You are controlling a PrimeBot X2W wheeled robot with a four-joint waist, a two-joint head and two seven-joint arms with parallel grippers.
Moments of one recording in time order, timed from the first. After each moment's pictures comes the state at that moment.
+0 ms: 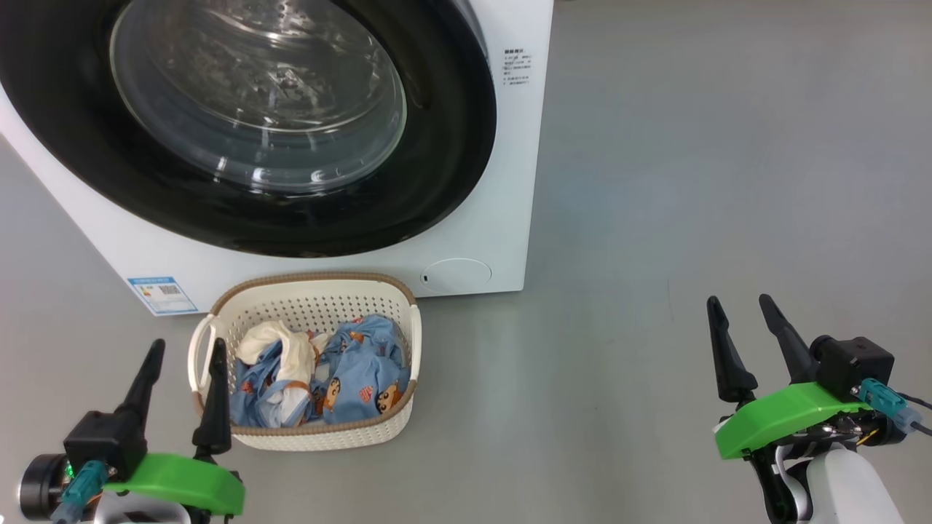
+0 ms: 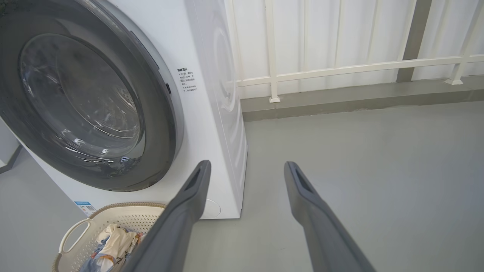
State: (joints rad) left arm -0.15 0.09 0.04 0.24 -0.14 -0.10 -0.26; right arm -0.25 -0.05 -0.11 0.34 0.19 0.13 -0.20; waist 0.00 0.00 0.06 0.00
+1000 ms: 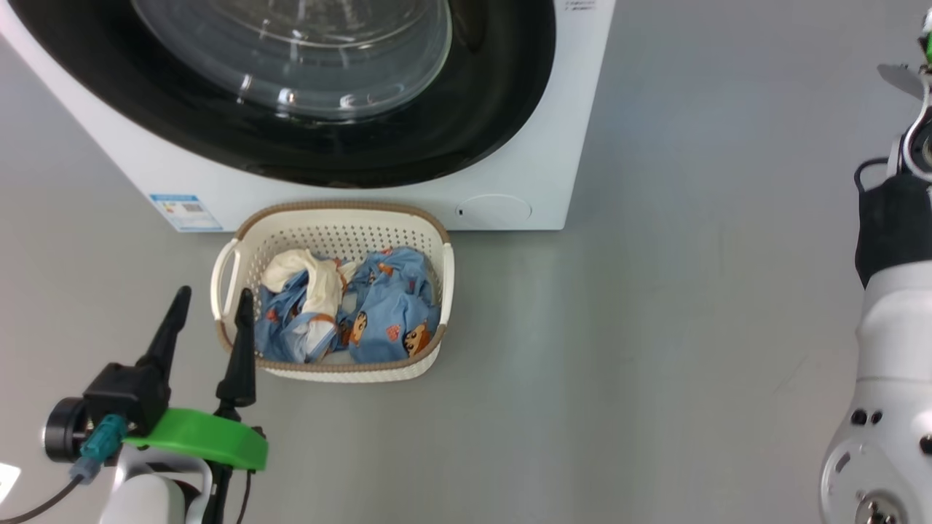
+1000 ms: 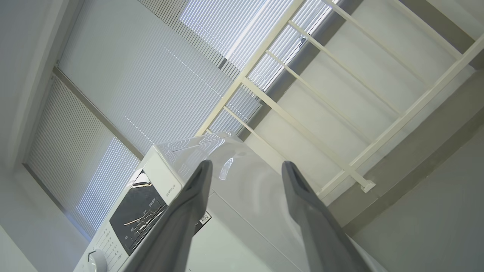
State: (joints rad) left arm -0.25 0.07 0.00 0.25 -0.14 -0.12 -0.26; right arm -1.01 -0.06 -0.38 0.45 0.72 0.13 -0.10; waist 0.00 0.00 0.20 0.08
